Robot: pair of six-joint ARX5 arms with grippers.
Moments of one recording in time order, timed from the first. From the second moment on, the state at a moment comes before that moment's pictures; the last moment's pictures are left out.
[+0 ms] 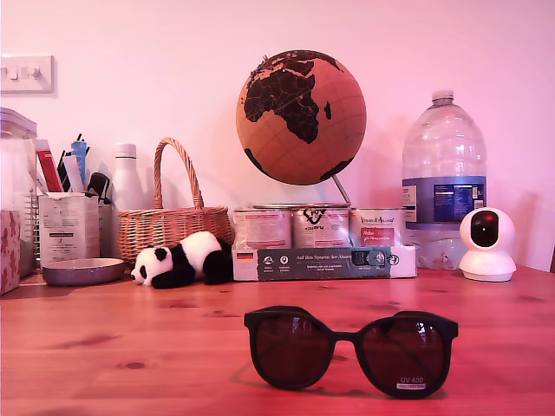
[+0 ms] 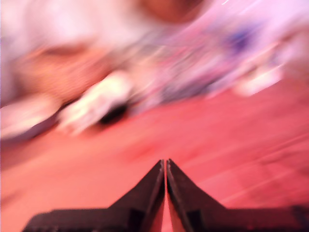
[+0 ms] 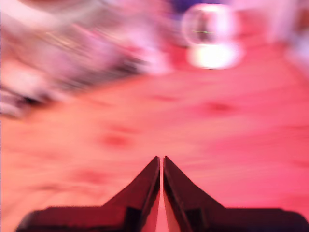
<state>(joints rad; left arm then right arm) -0.23 0.26 0.23 -0.07 0.49 -0.09 0.03 0.33 0.26 -0.25 -0.23 0.31</state>
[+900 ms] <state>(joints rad) -0.91 1.28 0.95 -0.56 0.28 0.64 0.20 0.33 0.26 -0.26 -0.38 0.34</state>
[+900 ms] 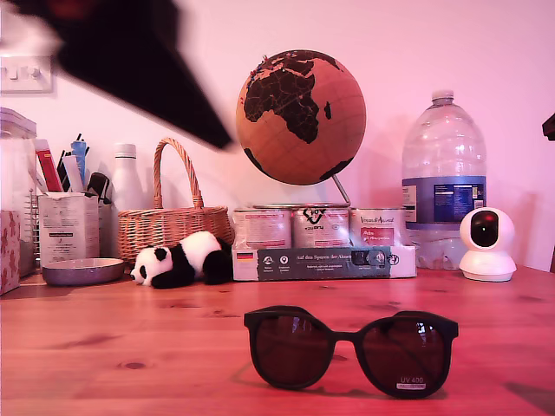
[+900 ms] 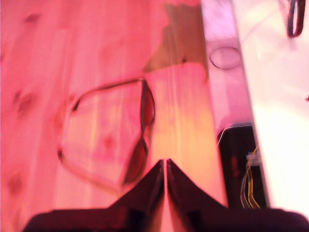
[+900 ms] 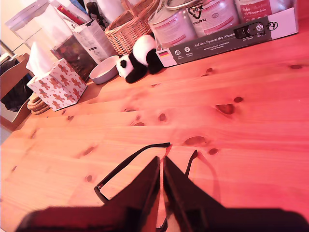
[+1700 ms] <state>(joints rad) -0.95 1.78 1.24 -0.57 0.17 0.74 0.20 0.33 0.26 -0.28 -0.38 0.34</state>
